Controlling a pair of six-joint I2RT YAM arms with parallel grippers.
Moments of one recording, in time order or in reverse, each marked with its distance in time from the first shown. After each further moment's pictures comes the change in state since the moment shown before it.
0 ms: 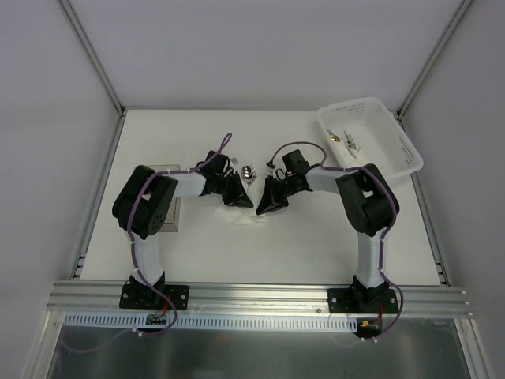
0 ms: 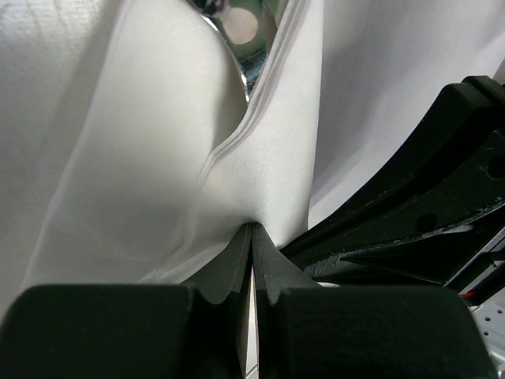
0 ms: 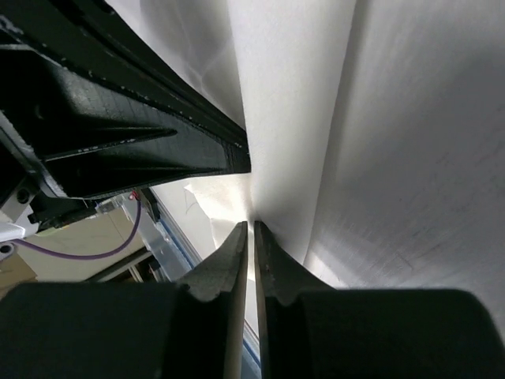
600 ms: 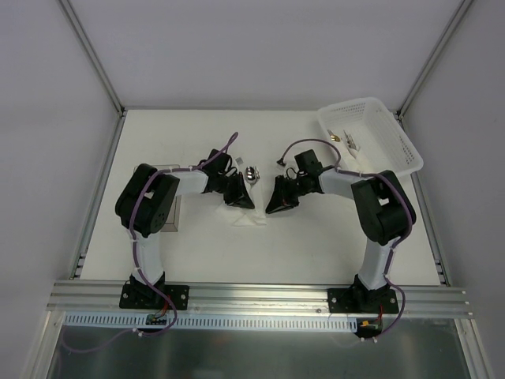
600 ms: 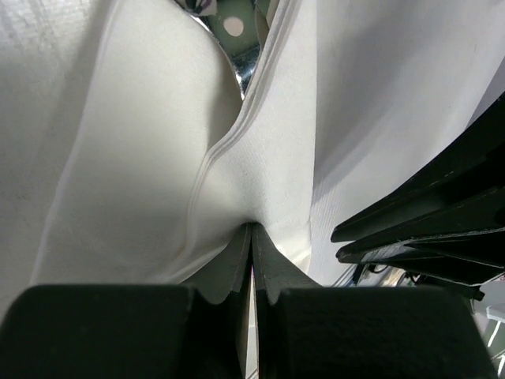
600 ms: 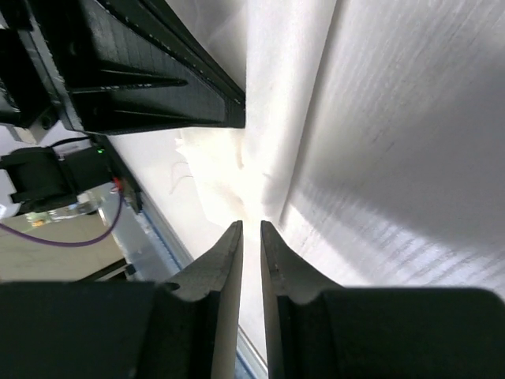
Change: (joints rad) left arm -0.001 0.029 0.034 -0.035 0.061 0.097; right arm -0.063 -0.154 -0.152 0.053 0.003 -0.055
